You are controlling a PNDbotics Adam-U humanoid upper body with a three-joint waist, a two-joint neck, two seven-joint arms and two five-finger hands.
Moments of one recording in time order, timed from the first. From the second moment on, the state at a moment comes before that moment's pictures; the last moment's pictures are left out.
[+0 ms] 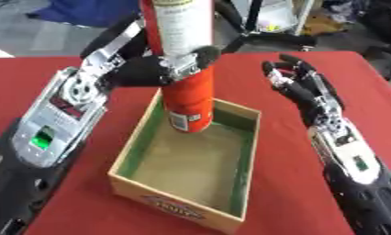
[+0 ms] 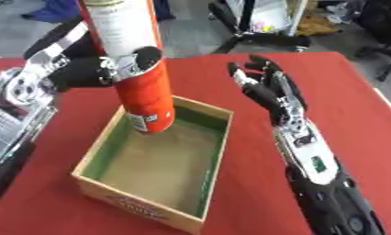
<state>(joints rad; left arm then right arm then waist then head) -0.99 0.23 -0.43 -1.54 -0.01 0.18 -0.24 -0.51 -0.32 0.02 -1.56 -0.21 0.18 -0.20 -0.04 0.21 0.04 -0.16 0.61</state>
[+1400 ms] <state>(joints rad) -0.91 0.32 -0.32 -1.52 -0.05 0.15 -0.19 -0.50 -0.32 0.02 -1.56 -0.21 0.18 -0.21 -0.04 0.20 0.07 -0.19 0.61</state>
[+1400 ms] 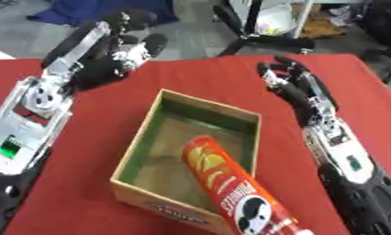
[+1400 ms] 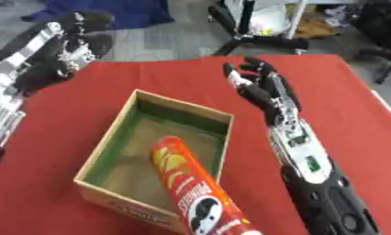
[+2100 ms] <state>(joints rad) -0.76 0.50 -0.17 -1.52 0.01 0.17 -0.04 -0.50 -0.32 0.01 -1.56 -0.21 0.18 -0.22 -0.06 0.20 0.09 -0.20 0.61</state>
